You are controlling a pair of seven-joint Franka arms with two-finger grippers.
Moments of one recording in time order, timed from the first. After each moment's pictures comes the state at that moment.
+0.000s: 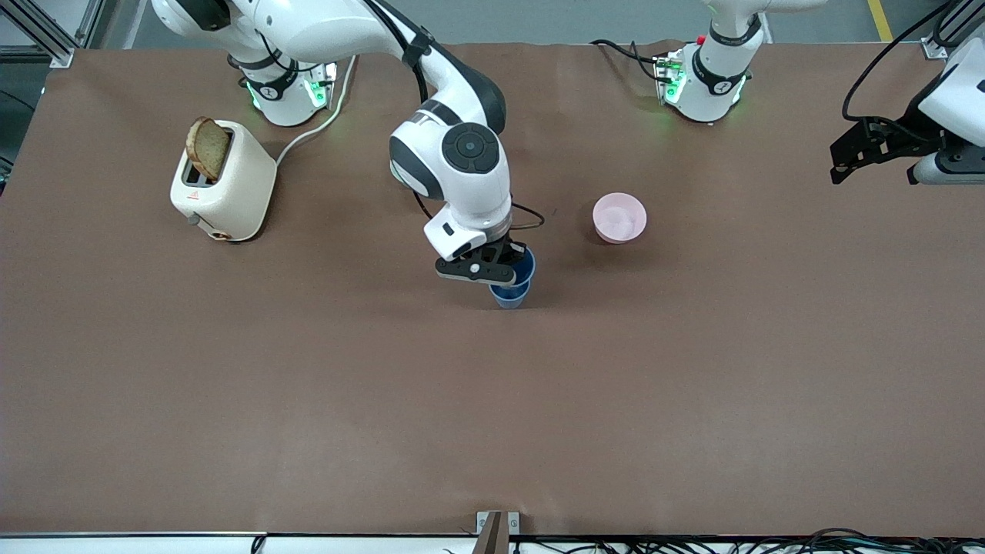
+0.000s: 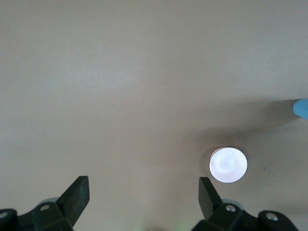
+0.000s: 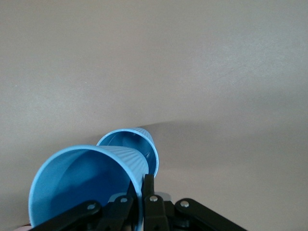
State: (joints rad) left arm -0.05 -0.06 -0.07 -1.56 0.04 1.51 -0.06; right arm 0.64 0.64 0.19 -1.35 -0.13 2.05 1.01
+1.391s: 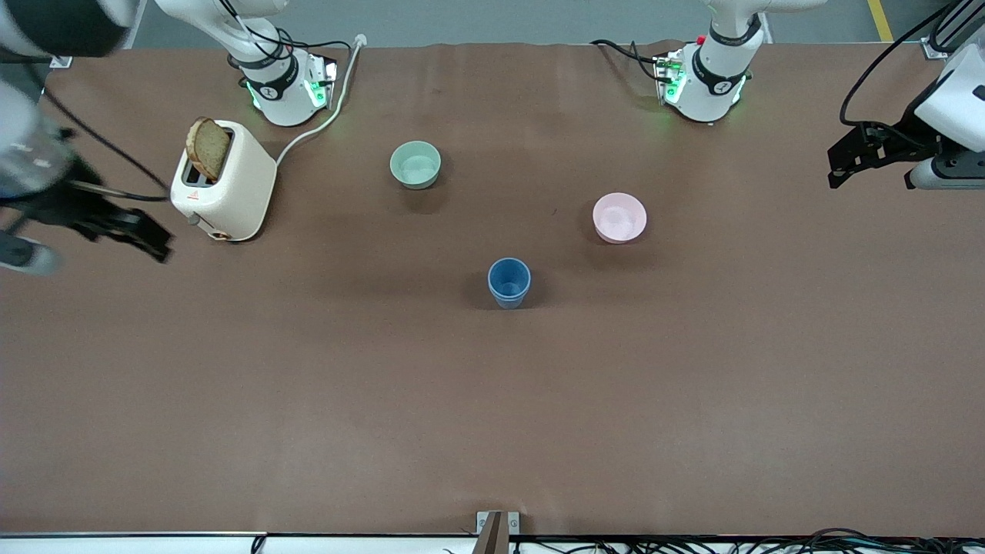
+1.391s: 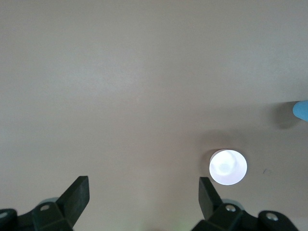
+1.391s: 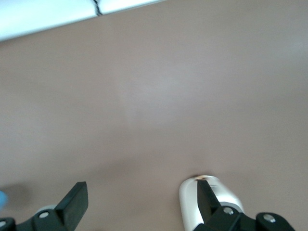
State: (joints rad) left arm -0.06 -0.06 -0.07 -1.56 0.04 1.52 -0.06; right arm -0.04 0.15 0.14 -1.31 -0.14 1.48 0.34
